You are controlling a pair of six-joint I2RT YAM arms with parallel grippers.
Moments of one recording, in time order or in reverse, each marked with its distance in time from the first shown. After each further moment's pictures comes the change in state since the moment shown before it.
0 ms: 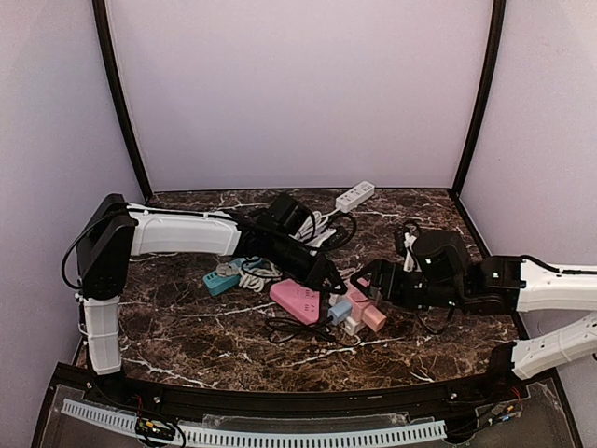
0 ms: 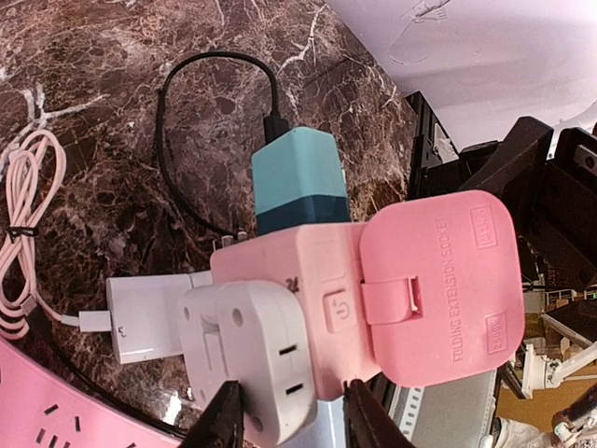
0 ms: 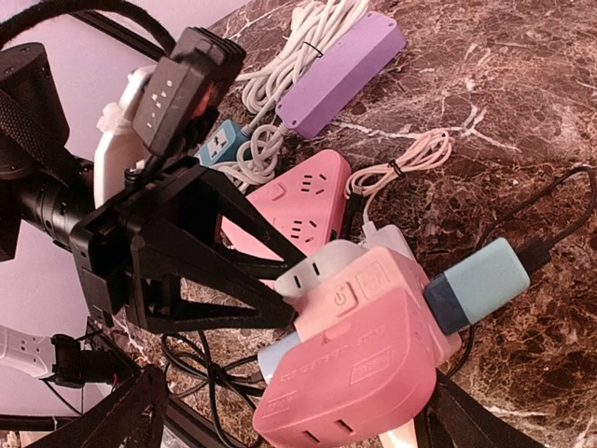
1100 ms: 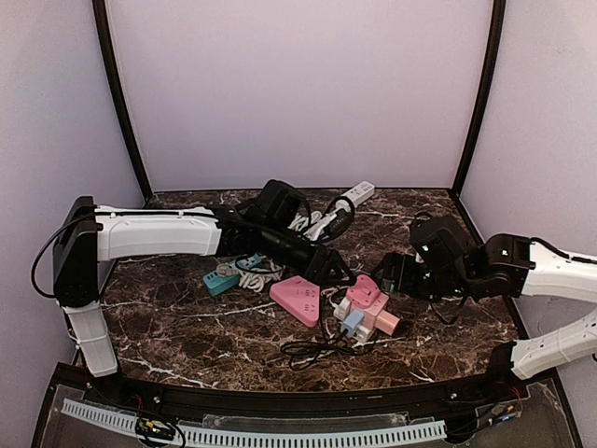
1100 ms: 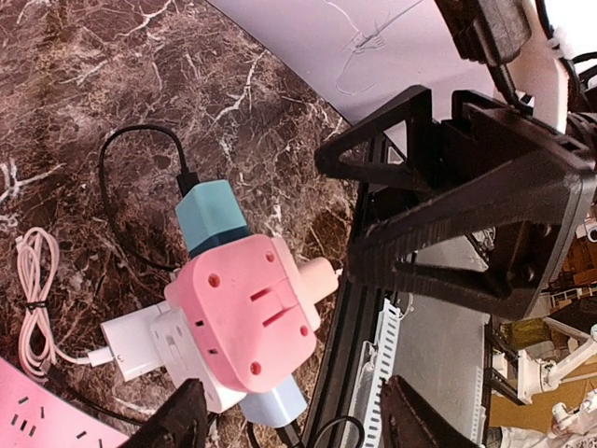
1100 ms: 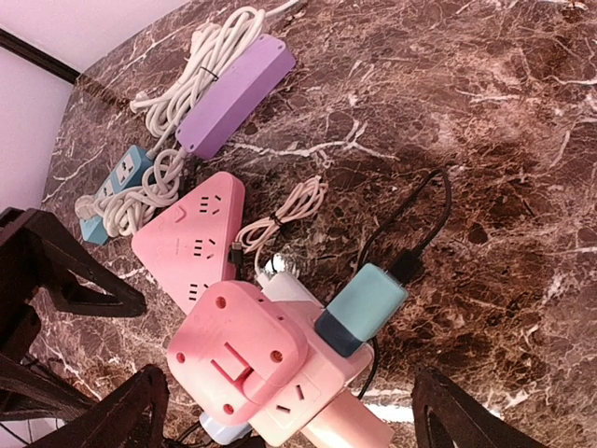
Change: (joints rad) left arm -0.052 -0.155 -0.053 0.062 -0.053 -0.041; right arm -0.029 0.031 0.165 -0.357 0.126 0.015
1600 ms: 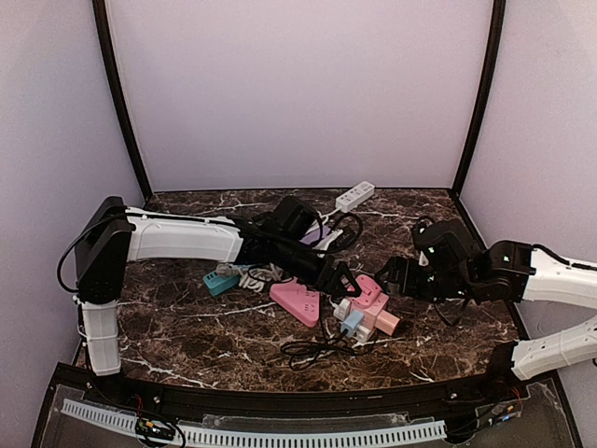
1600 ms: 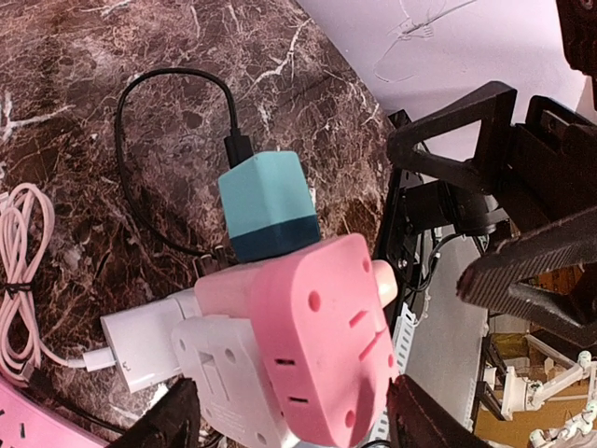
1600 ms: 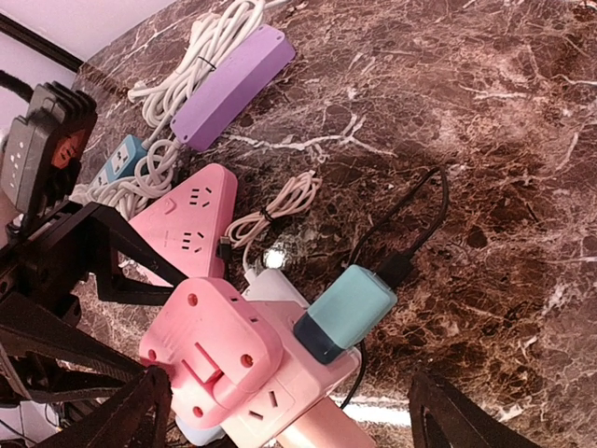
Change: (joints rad) left arm -0.002 0.135 0.034 0.023 0.016 -0.092; right arm -0.060 -0.048 -0.076 0.060 -0.052 -0.078
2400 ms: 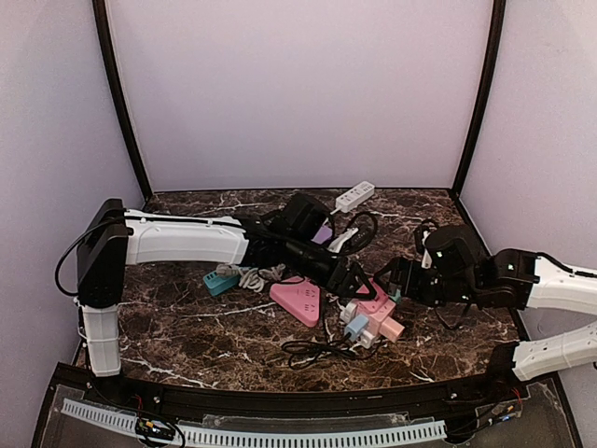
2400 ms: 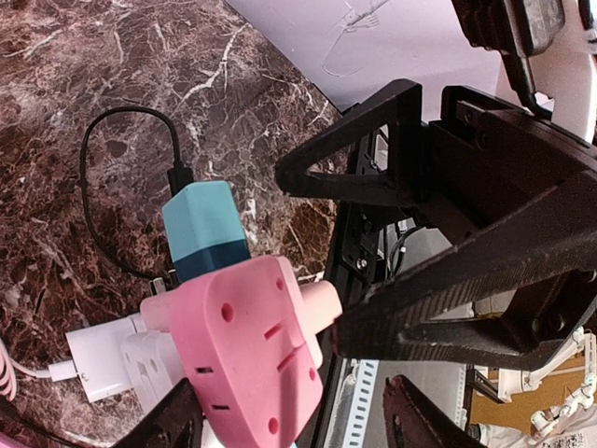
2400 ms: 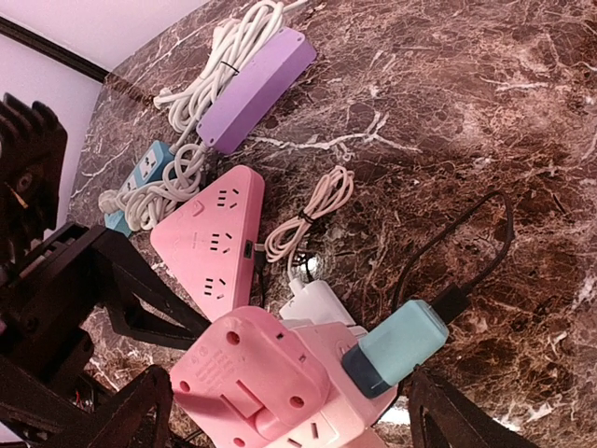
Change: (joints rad) left arm -0.054 0.006 0.067 0.011 0.024 0.004; right arm -0.001 -0.053 -0.070 0.095 -0.044 0.038
